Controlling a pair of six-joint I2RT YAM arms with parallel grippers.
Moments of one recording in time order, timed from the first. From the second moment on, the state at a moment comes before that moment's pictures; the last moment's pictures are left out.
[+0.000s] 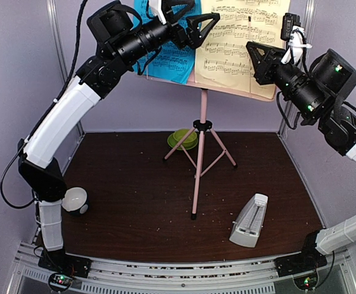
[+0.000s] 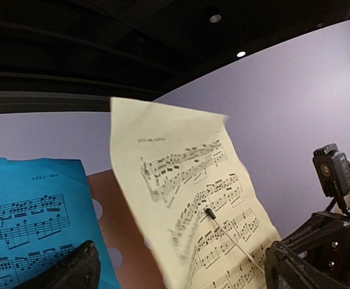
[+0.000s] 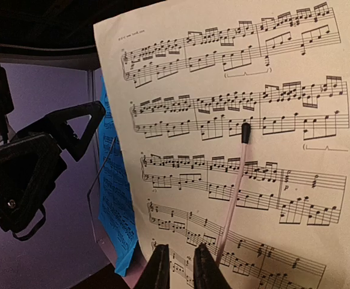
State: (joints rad) left arm -0.92 2.02 2.60 -0.08 0.27 0.20; right arm 0.92 1.19 1.49 0.09 0.38 -0.04
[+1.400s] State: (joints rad) left arm -0.83 1.12 1.42 -0.48 -0.10 -0.11; right arm 0.92 0.69 1.40 -0.65 0.56 0.32
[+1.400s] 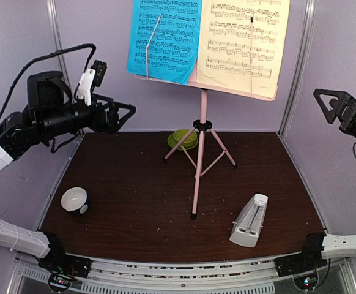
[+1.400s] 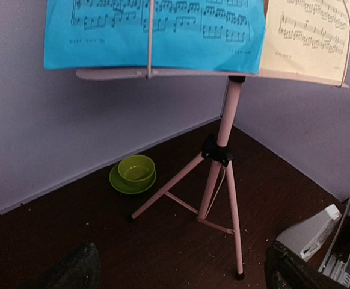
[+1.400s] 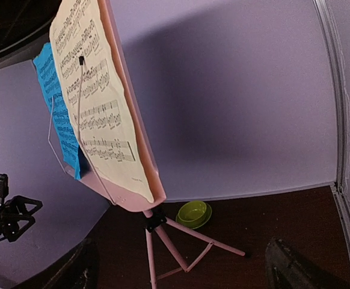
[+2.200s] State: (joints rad) left arm -1.07 1.16 1.17 -0.58 -0.23 -0.26; right arm 0.93 0.80 0.93 -1.00 0.02 0.43
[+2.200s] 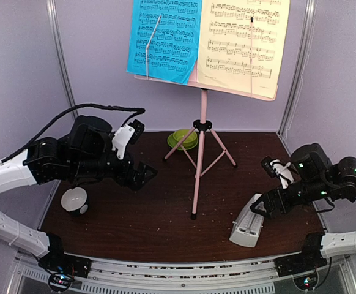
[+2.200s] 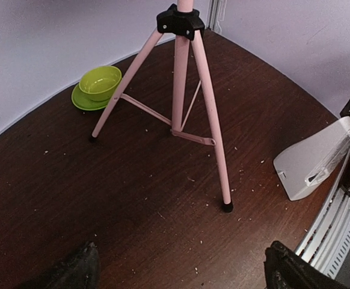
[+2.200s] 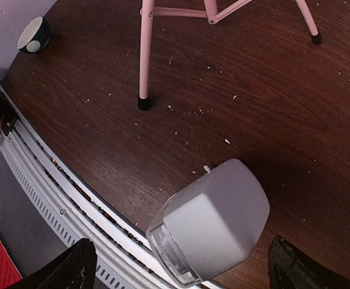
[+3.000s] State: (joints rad) left arm -1.07 1.26 1.19 -0.55 -0.22 -0.23; right arm 0.93 0.93 0.86 -0.92 0.05 0.32
